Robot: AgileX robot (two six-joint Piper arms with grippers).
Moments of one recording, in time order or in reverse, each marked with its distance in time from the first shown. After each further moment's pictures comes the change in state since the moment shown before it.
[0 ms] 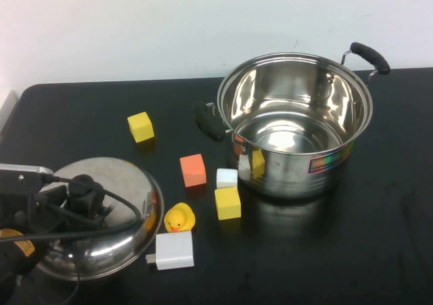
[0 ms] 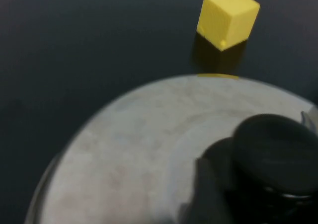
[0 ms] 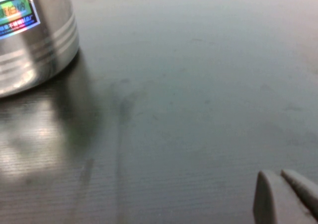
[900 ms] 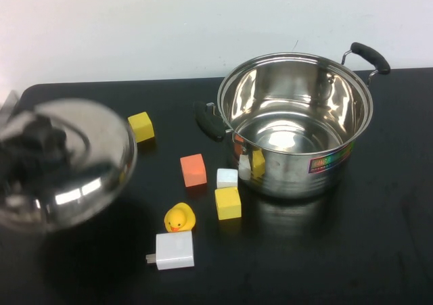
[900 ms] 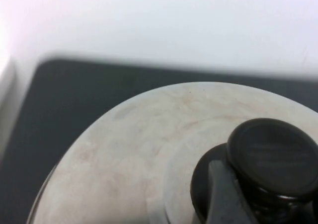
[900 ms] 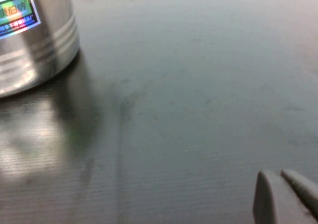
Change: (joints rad) right arm 0.000 0.000 0.000 0.000 0.000 0.000; left arm 0.000 -0.325 -0.177 -0.085 0.389 -0.099
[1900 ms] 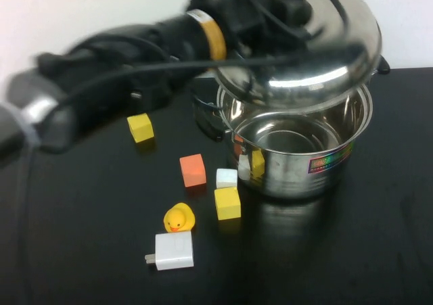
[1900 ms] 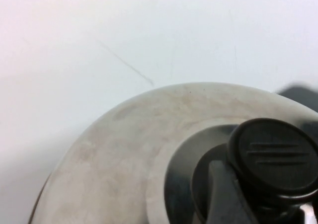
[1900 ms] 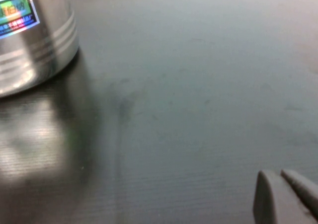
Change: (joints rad) right arm 0.000 0.000 0.000 0.000 0.000 0.000; left arm -0.544 0.489 -0.907 1.013 0.131 -0.927
